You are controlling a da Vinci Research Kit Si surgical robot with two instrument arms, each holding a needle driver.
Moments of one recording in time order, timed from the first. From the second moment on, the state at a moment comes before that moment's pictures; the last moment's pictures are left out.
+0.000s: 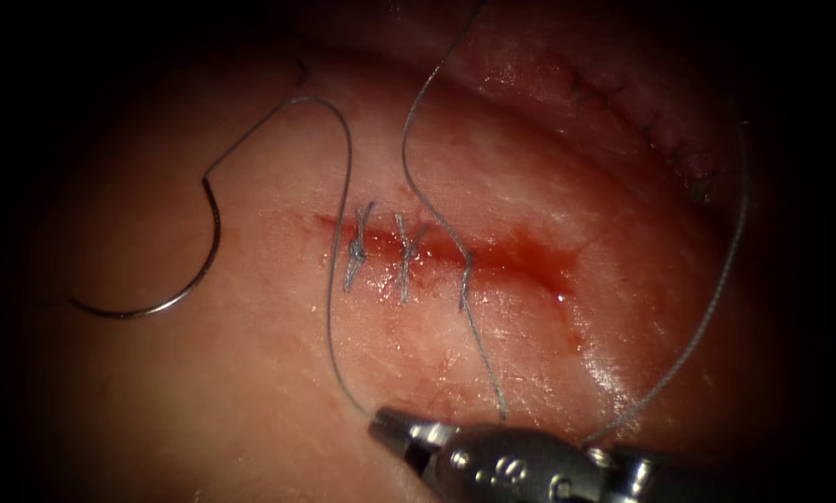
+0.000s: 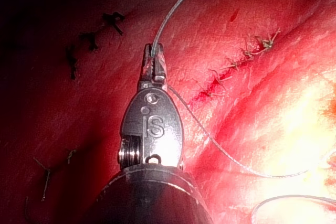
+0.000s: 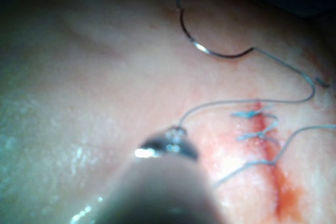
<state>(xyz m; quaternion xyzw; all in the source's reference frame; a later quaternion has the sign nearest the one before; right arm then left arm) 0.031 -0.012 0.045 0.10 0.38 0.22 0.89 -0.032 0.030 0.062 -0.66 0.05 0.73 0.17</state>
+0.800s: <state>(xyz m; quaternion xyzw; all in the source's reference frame) 0.015 -0.016 0.033 0.26 0.60 0.06 0.76 -0.032 0.030 0.062 -0.66 0.05 0.73 0.17</state>
